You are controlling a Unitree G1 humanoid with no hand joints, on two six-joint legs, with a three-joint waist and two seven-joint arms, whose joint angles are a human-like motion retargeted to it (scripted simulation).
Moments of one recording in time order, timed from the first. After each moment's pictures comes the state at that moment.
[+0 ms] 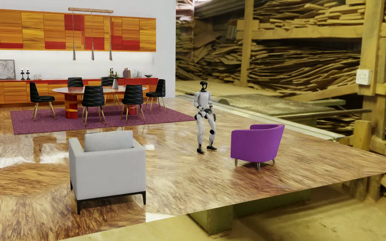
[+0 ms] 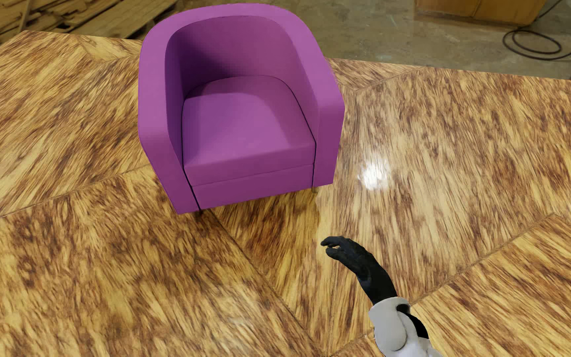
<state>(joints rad) -0.39 -0.26 -0.01 0.31 0.02 0.06 0.29 -0.21 0.03 0.62 0.36 0.16 0.06 -0.24 -0.21 0.27 -0.14 -0.06 -0.02 -0.37 0.24 0.85 0.25 0.51 -0.65 0.39 -0.22 0.05 -0.15</state>
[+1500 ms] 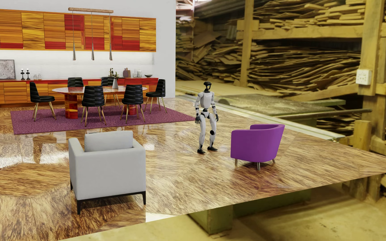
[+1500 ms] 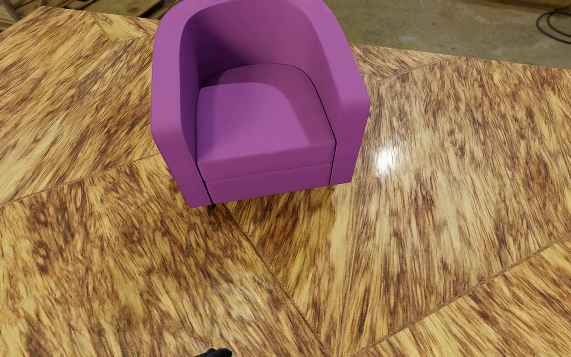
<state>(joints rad) -0.29 -0.31 0.00 0.18 -0.08 0.01 0.28 -0.12 0.03 0.43 0.42 0.04 0.30 -0.22 -0.31 0.22 -0.16 -0.04 0.06 -0.50 0.04 0.75 0.75 0.47 -0.68 0.30 0.19 0.09 0.01</state>
